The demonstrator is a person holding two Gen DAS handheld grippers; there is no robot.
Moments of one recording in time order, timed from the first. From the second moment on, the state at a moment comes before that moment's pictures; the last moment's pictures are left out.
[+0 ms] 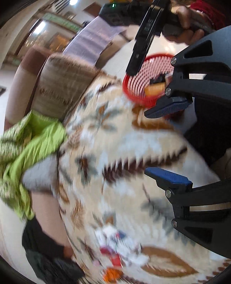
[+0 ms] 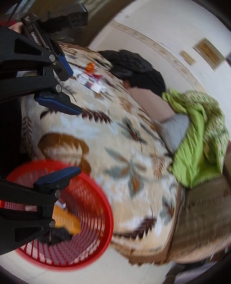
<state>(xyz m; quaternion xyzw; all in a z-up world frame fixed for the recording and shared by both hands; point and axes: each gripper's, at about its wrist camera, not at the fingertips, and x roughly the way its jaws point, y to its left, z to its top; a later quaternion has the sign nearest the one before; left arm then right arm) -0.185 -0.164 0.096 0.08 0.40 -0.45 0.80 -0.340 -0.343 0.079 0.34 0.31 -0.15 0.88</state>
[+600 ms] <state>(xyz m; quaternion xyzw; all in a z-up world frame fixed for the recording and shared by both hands) -0.011 -0.082 0.057 0.05 0.41 -0.27 0.87 -0.184 -0.259 0.057 0.31 0.36 -0.06 0.88</state>
